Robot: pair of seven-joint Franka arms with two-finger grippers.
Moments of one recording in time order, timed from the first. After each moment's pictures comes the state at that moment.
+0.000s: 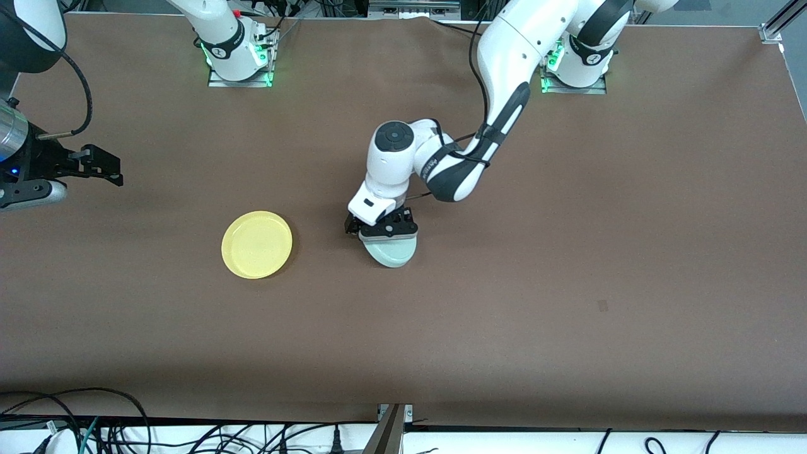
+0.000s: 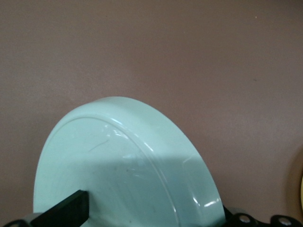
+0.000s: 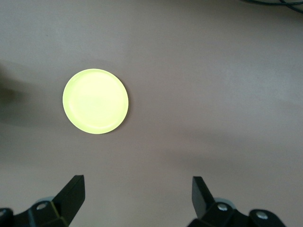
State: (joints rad) left arm -0.68 0.91 -0.15 -1.30 0.22 2.52 -1.11; right arm 0.10 0.13 -0.09 -1.54 -0.03 1.64 -0.20
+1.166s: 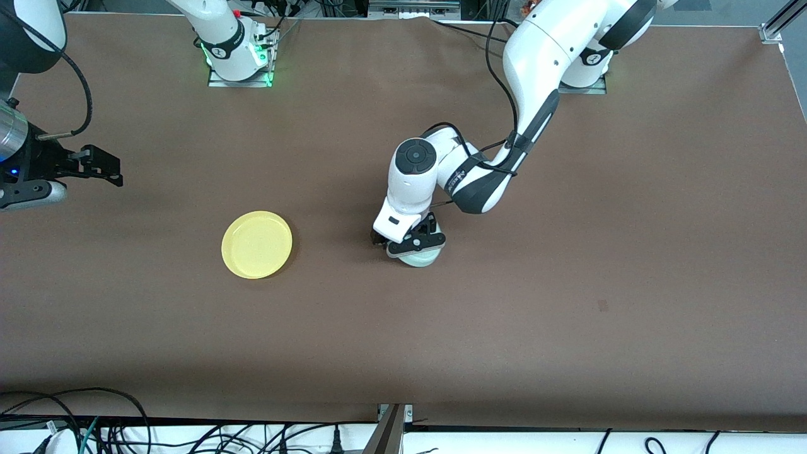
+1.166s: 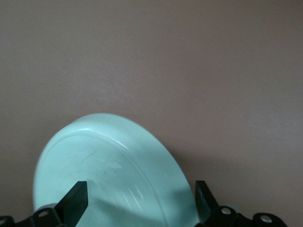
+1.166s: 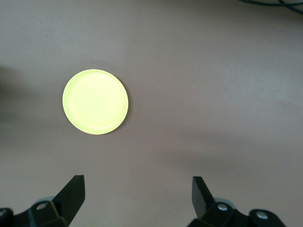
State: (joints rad) left arm -0.55 0.88 -0.24 -1.28 0.27 2.27 -1.14; right arm 0.10 0.13 -0.09 -1.54 -0.03 1.65 -0.20
